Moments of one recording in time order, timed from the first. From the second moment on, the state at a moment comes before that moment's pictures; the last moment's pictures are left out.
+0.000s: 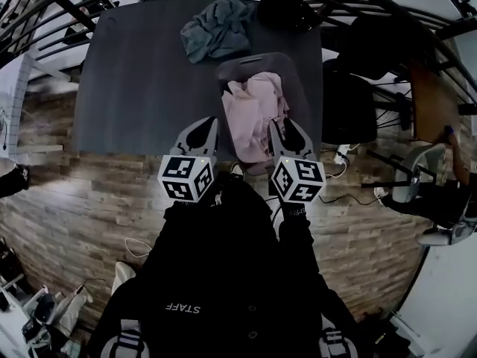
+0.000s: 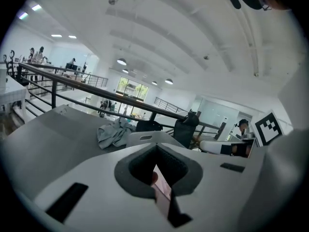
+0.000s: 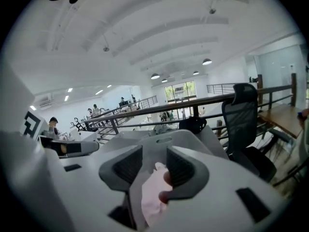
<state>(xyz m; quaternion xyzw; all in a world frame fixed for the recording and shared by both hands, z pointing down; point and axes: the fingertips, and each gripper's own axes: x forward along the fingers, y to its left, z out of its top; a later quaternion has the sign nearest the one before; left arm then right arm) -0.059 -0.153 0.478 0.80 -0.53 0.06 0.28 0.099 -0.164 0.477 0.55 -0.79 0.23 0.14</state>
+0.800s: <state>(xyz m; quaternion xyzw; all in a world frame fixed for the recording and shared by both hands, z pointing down) -0.059 -0.190 0.565 0.77 -0.51 0.17 0.34 0.072 -0.201 0.610 0.47 -0.78 0.33 0.27</state>
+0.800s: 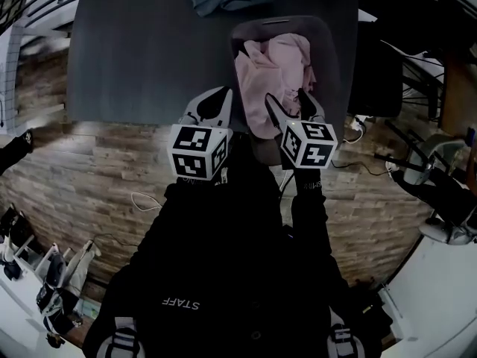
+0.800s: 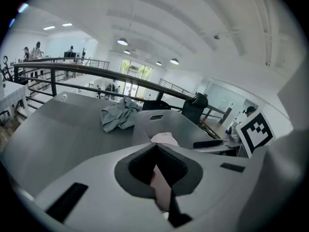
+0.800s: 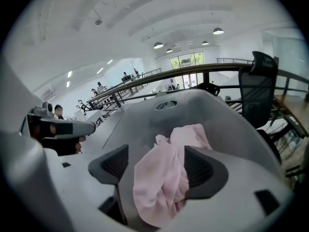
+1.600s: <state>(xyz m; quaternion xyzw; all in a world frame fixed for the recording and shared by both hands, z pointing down) -0.019 -0.241 0.587 0.76 -0.49 0.19 0.37 0.086 -0.240 0.715 0.42 -0.74 0.41 0.33</state>
